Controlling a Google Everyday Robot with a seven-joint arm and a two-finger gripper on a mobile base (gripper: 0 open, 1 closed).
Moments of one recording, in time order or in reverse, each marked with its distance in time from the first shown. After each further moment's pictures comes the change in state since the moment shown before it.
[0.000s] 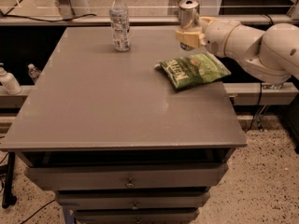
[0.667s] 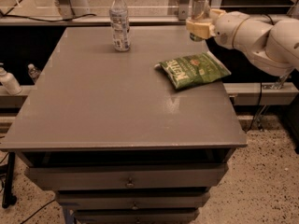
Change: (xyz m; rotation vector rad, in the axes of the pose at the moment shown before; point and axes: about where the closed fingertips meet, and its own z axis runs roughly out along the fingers) arm 0.003 -0.053 0.004 0.042 -0.041 0.018
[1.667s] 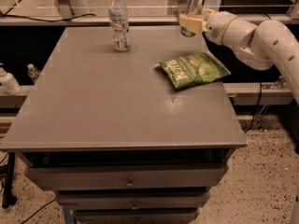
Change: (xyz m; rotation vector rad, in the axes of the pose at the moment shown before) arm 0.018 -0.023 0.050 -0.059 -0.084 0.156
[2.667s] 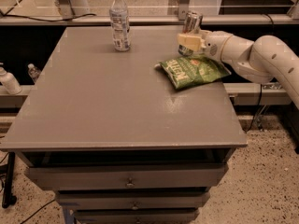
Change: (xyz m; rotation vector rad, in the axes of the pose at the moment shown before) arm 0.057 0.022 -0.020 -0.032 0.098 0.176
